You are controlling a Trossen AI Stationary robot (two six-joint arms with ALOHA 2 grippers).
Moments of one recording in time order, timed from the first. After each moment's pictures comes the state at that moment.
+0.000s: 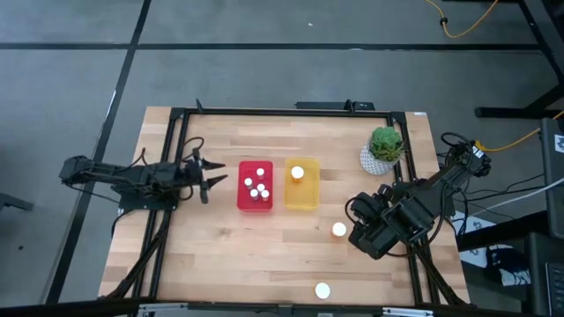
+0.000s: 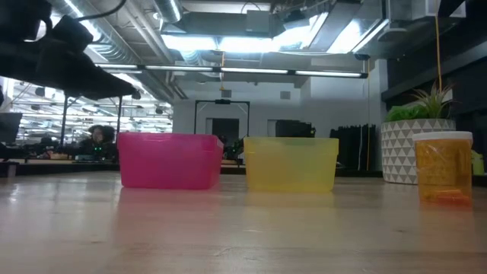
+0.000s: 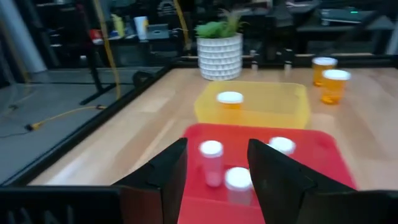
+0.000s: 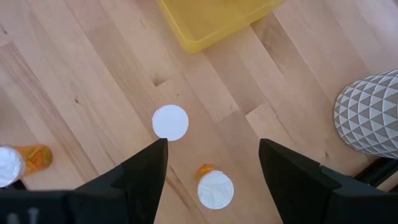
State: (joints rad) left arm -0.08 0.20 0.02 0.04 -0.39 0.01; right arm 0.69 1.52 1.51 -1.49 0.40 1.25
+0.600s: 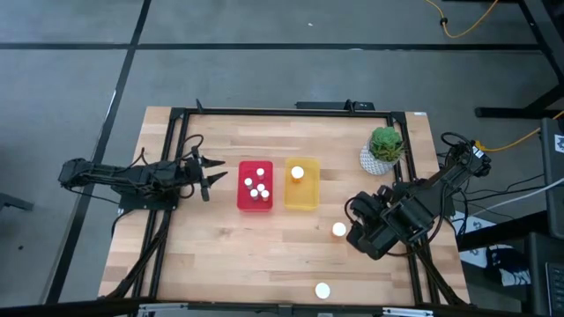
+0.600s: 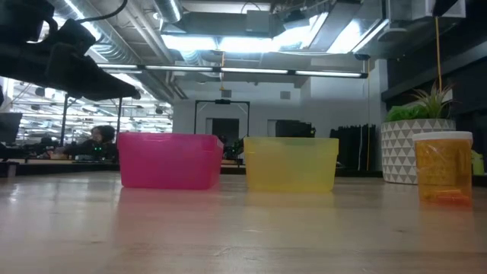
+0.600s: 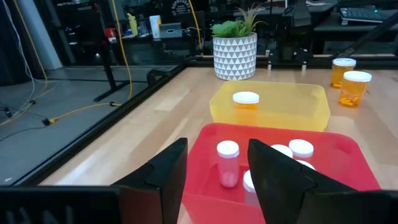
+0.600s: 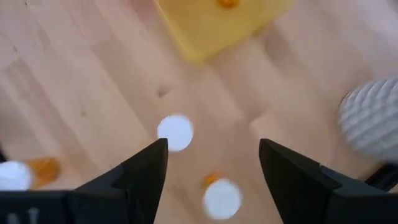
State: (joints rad) left arm -0.03 0.20 0.02 0.04 -0.40 0.01; right arm 0.69 1.52 1.51 -1.47 0.43 1.28
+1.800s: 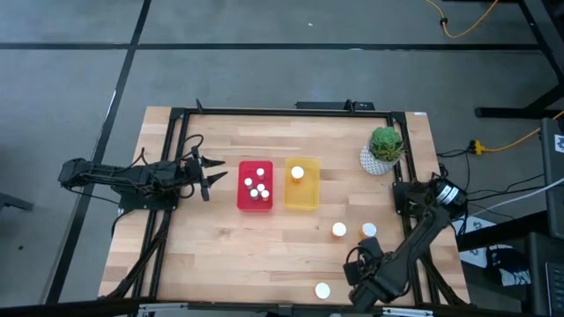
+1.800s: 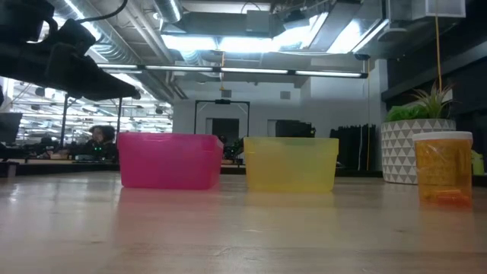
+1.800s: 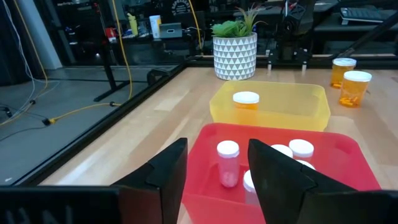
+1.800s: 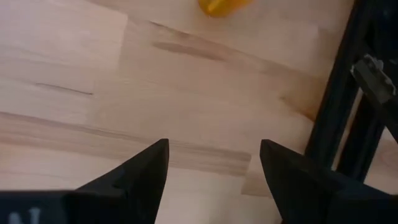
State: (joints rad) left arm -0.04 0.20 0.02 0.04 -0.40 0.01; right arm 0.89 1.94 1.51 -1.40 -0.05 2.20
